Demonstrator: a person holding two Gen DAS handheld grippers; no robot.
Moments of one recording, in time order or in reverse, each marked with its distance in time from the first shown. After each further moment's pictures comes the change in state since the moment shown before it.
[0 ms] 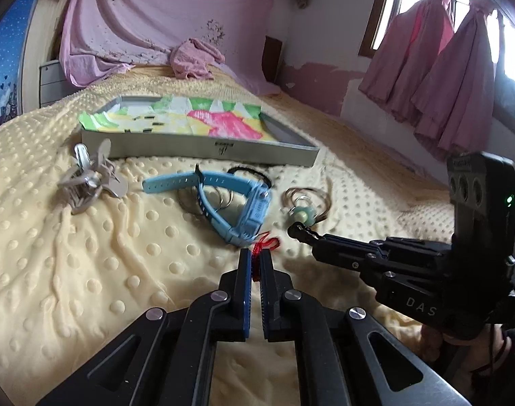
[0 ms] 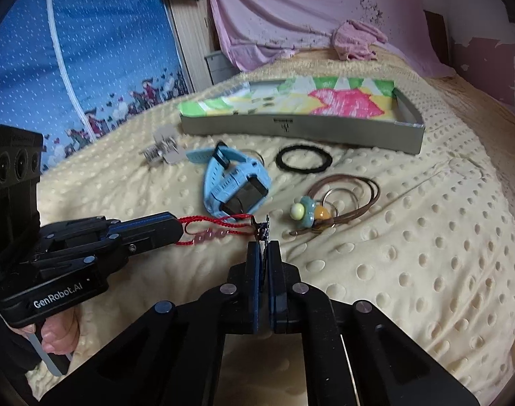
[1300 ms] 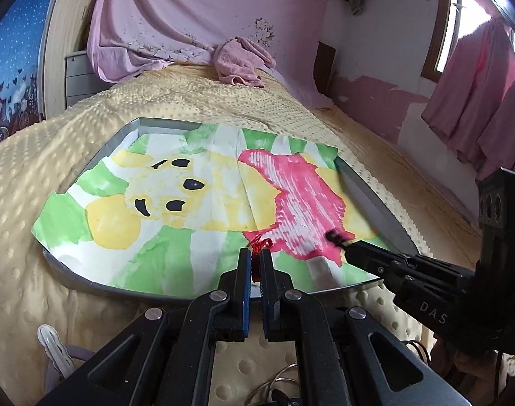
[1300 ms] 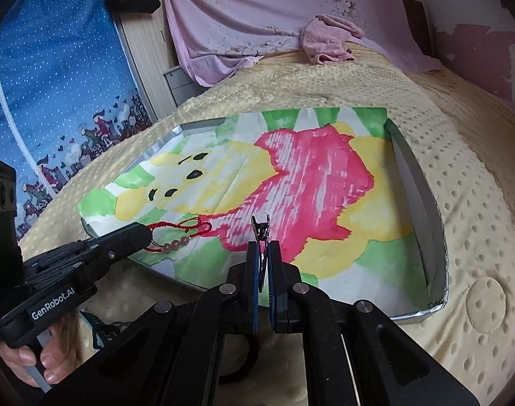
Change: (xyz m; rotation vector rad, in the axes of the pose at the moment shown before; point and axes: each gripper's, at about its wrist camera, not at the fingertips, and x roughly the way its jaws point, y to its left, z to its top) left arm 0.125 0.066 0.120 -0.108 0.003 0.162; right arm 0.125 -0.067 0.134 0.092 0.019 -0.084
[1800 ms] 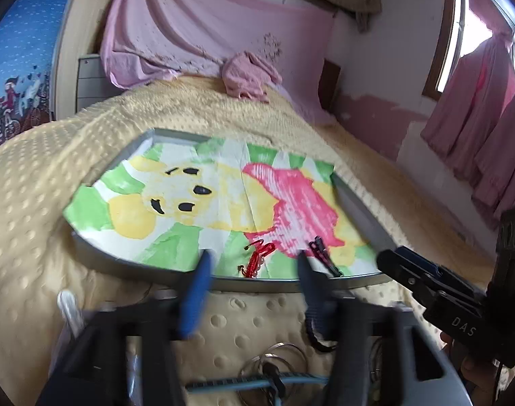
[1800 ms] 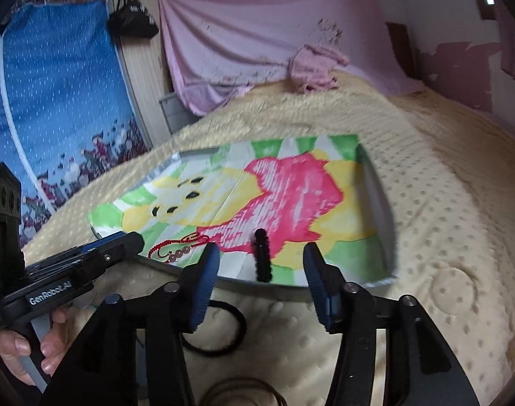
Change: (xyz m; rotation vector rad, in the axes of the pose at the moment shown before) left arm -0.038 0.001 -0.008 -0.060 -0.085 -0.001; right arm -0.064 -0.015 -0.019 0.029 -0.175 -0.040
